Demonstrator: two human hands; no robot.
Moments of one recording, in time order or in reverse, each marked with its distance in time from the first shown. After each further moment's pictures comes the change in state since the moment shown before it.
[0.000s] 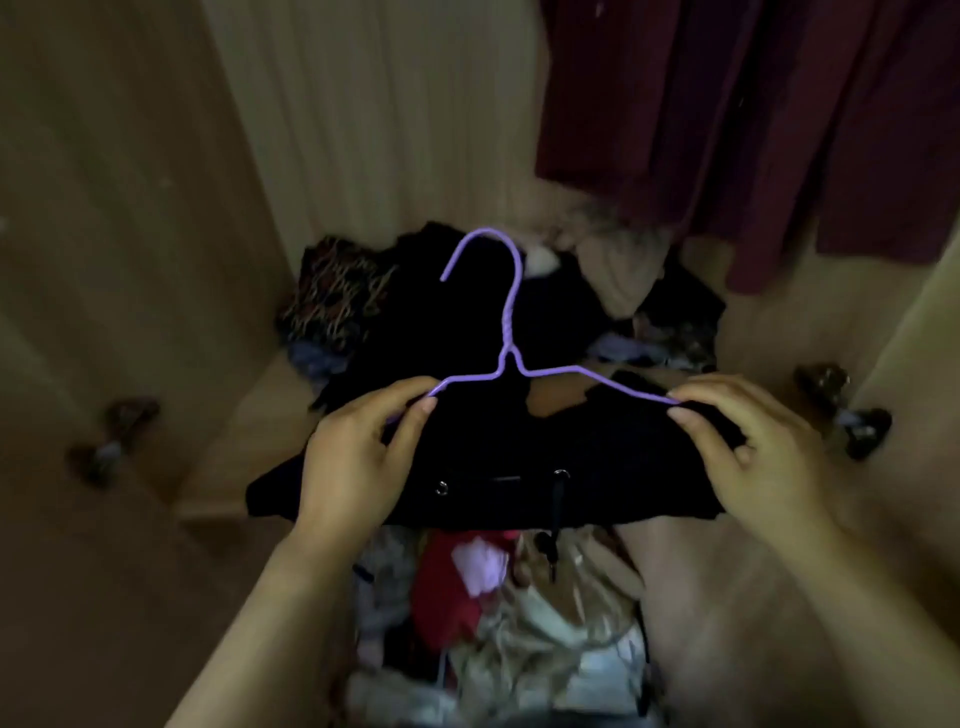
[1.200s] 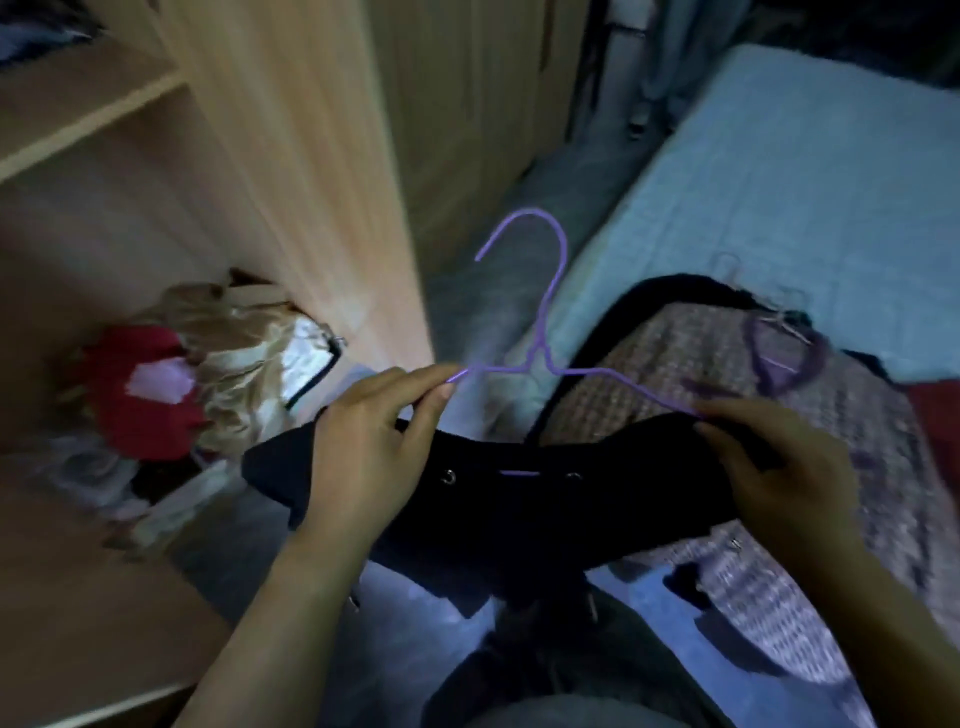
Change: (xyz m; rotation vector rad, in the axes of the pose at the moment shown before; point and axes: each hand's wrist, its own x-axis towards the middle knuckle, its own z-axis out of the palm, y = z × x) left_hand -0.478 0.298 -0.096 -0.484 -0.794 0.393; right_hand -0.578 -0.416 -0.408 -0.614 0.171 0.977
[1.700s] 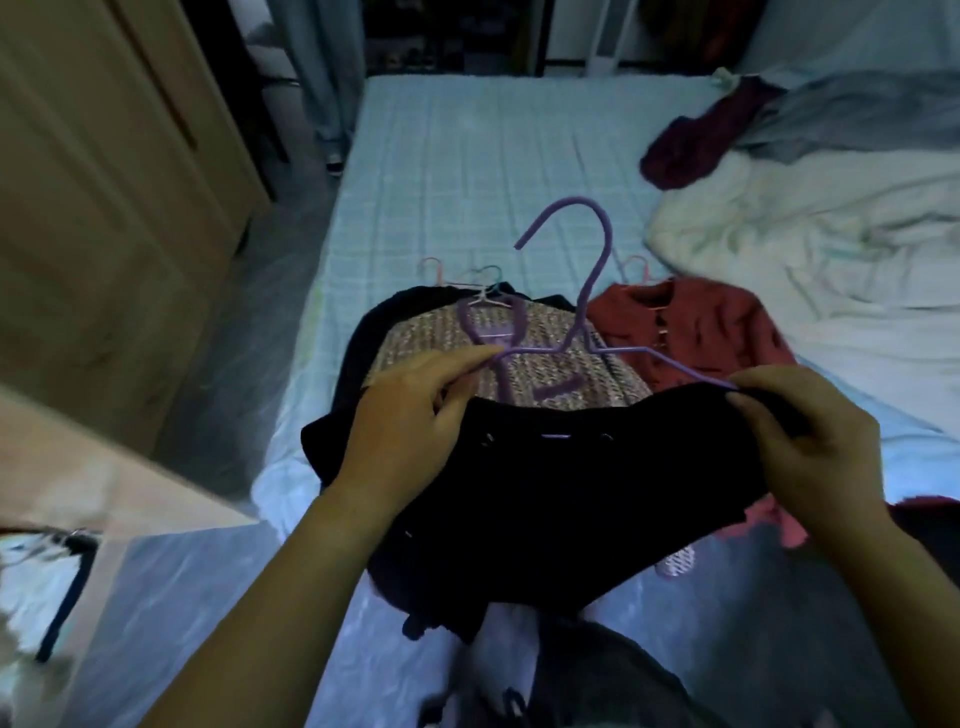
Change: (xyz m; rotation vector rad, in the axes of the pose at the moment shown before) left_hand 0.051 0.209 0.190 -0.411 -0.554 0.458; right_hand -0.102 0.128 -0.202 -0.266 0.499 0.329
